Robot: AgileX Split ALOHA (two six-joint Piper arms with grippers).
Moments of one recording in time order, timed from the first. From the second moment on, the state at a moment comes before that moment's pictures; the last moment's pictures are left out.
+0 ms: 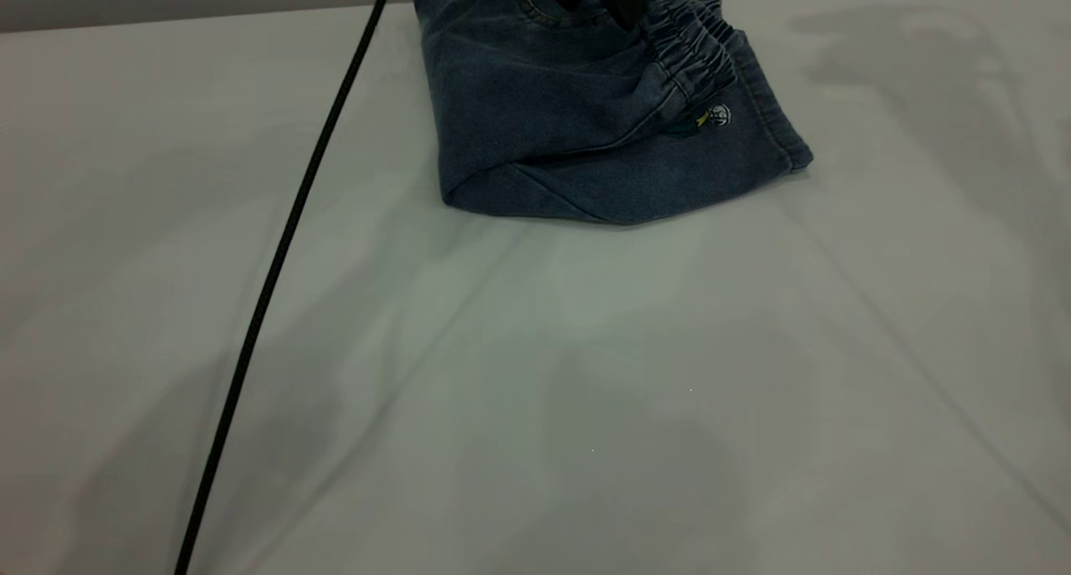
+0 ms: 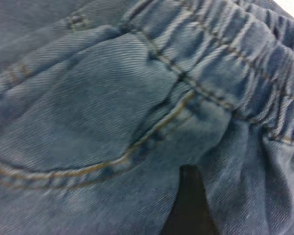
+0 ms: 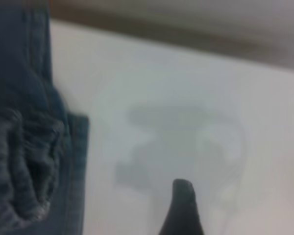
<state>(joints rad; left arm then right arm) -0.51 2.53 -2.21 -0.28 0.89 0.41 0.14 2.24 -2.38 -0.11 1.23 -0.06</state>
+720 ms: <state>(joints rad) -0.51 2.66 -2.21 -0.18 0.90 0.40 0.14 2.17 -2.53 -0.08 1.22 -0.07</state>
